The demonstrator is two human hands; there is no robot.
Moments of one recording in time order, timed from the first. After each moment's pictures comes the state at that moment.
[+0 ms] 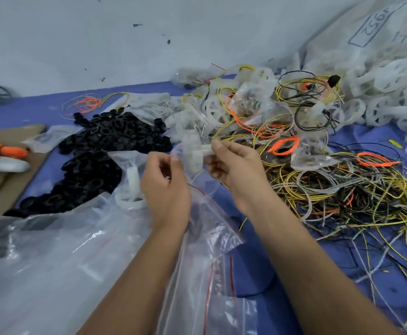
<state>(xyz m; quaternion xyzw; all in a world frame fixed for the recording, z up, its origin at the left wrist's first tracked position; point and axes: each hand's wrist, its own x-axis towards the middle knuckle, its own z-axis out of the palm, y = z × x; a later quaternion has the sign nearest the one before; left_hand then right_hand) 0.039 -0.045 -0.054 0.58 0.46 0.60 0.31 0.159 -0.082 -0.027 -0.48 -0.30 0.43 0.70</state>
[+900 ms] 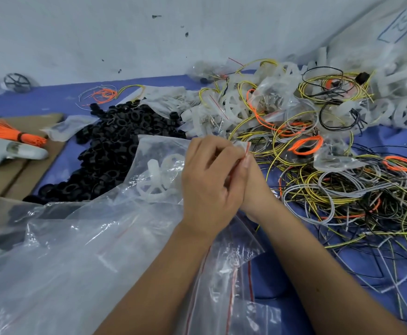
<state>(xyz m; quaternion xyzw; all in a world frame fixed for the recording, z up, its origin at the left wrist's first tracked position) 0.050 -0.066 -0.039 0.76 0.23 0.61 0.06 0.133 -0.084 -0.033 -0.42 -0.43 0.47 0.65</state>
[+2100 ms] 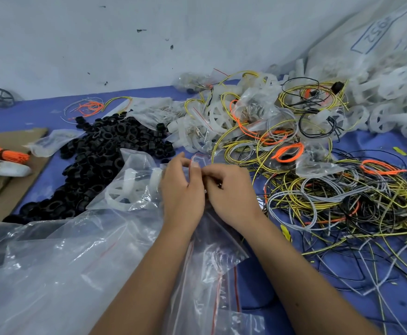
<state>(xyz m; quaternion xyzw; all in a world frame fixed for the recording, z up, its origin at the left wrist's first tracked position) 0.050 -0.036 -0.058 0.65 0.49 0.47 0.33 0.147 -0.083 -0.051 -0.62 -0.59 0.13 0.50</state>
